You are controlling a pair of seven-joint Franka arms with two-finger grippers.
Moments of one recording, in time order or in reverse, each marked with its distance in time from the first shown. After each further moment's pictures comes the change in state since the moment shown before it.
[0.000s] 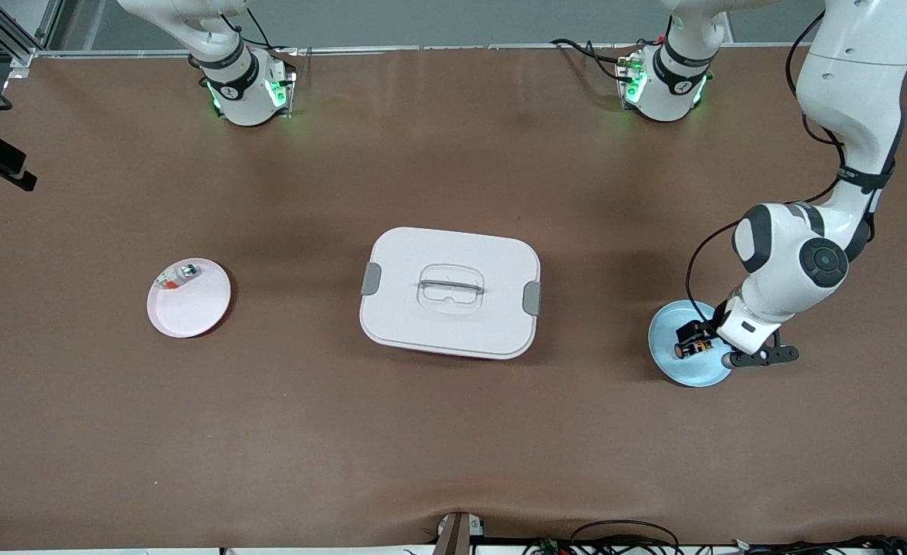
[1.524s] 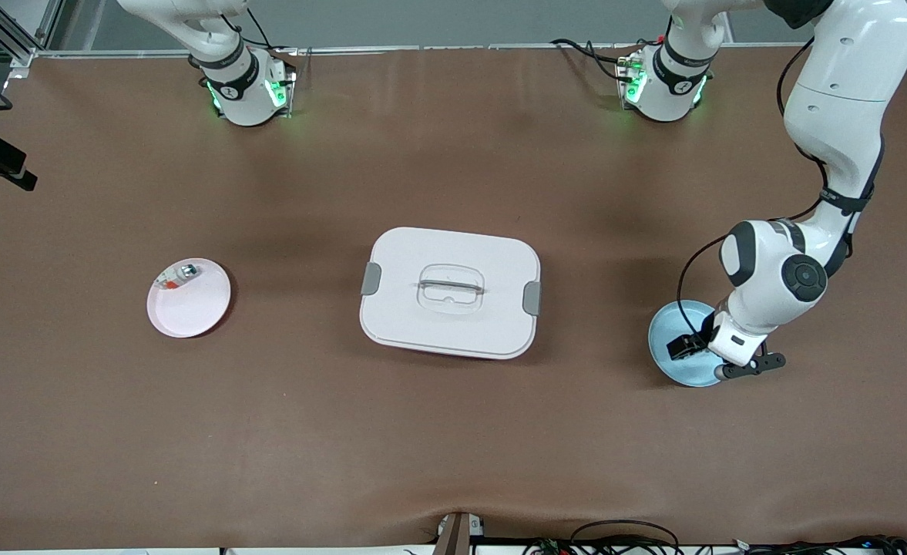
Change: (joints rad) left arm -0.007 0.095 -0.001 0.047 0.000 0.053 -0.108; right arm 0.000 0.000 0.000 0.000 0.000 -0.002 0.000
